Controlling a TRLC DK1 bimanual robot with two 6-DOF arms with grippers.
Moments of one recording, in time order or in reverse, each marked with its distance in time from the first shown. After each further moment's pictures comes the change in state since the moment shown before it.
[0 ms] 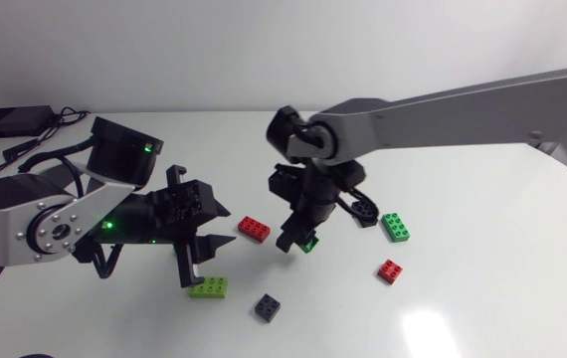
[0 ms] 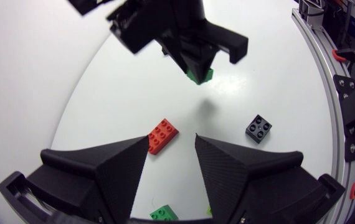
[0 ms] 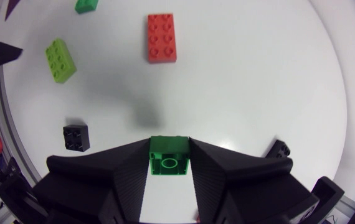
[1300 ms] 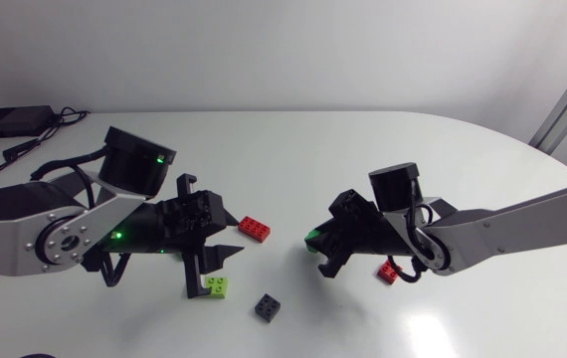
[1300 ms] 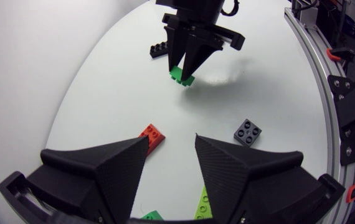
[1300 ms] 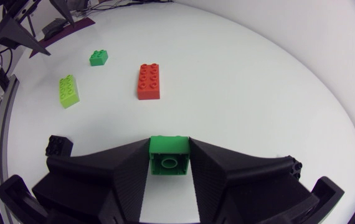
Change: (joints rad) left arm -0.055 0.012 -0.019 0.016 -0.003 -0.027; right arm -0.211 -0.233 -0.772 1.159 -0.331 -0.065
